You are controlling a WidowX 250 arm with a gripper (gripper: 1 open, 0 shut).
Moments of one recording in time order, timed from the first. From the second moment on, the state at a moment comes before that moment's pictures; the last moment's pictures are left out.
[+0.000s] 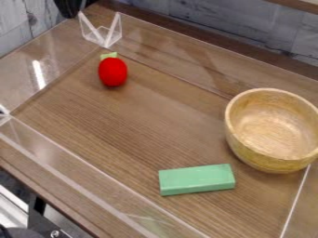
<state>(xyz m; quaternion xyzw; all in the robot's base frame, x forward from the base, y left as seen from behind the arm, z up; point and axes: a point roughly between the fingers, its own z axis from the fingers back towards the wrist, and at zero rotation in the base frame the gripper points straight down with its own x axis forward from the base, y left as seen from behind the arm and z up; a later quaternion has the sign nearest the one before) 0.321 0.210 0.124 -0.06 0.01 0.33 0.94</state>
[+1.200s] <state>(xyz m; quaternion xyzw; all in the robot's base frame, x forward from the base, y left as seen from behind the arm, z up) 0.308 0.208 0.071 -0.04 0.00 0.38 0.92</state>
